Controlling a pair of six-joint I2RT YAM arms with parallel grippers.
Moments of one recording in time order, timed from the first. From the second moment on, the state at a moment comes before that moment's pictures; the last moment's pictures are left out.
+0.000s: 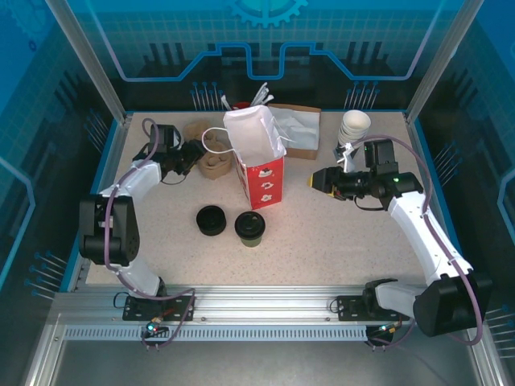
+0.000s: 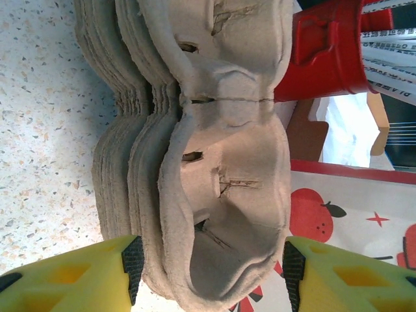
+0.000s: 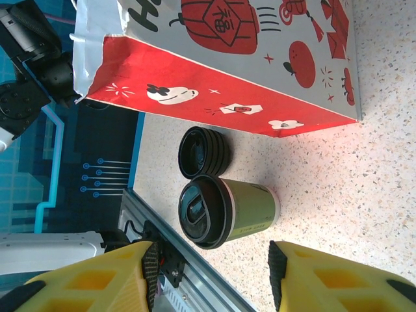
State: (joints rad) left arm 0.00 1.69 1.16 -0.27 0.36 -0.83; right arm 0.14 1.19 1.06 -0.72 -0.82 0.45
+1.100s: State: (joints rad) left arm 0.00 1.76 1.17 -0.18 0.40 -0.88; right arm 0.12 1.22 1.05 -0.72 -0.85 0.45
